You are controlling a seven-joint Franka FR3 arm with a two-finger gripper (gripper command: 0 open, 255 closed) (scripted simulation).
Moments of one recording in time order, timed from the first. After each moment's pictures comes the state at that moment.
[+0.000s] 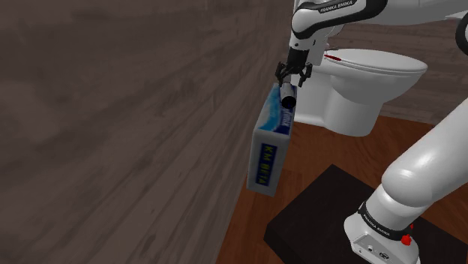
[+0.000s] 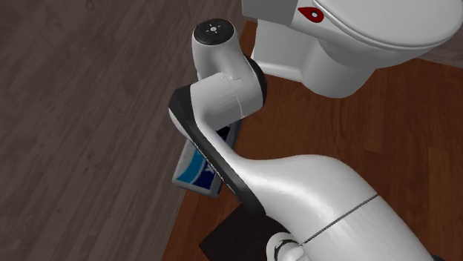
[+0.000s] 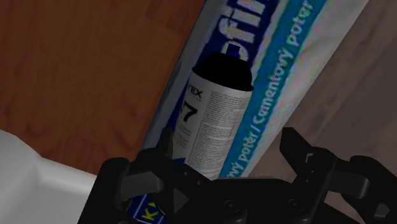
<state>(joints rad) -0.19 -0.13 -0.05 -2.00 0.00 1.90 0.33</state>
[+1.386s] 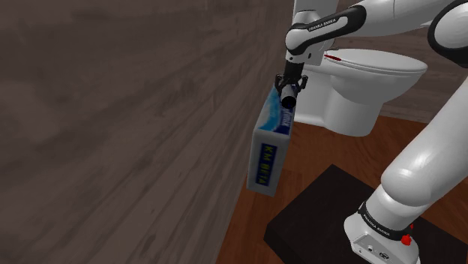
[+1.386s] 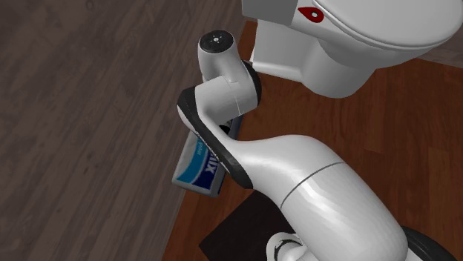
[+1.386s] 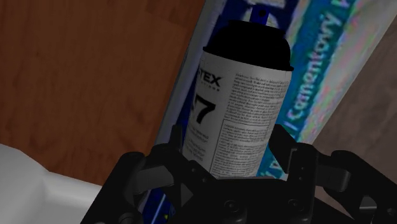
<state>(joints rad) -0.20 -0.02 -0.06 -2.01 -0.01 2.01 0.39</state>
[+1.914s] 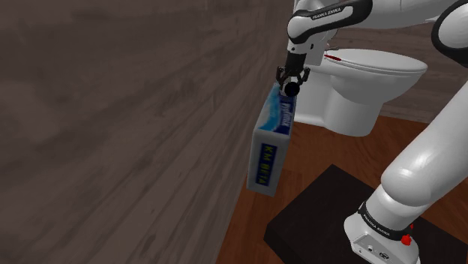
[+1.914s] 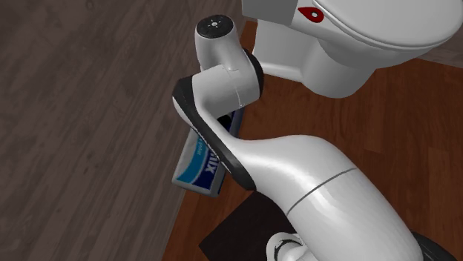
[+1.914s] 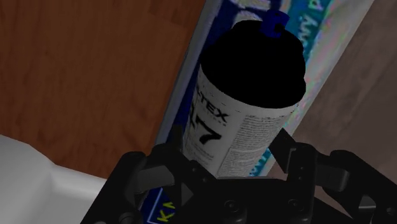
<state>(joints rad) -0.20 -0.03 -0.06 -1.94 -0.01 1.91 0.39</state>
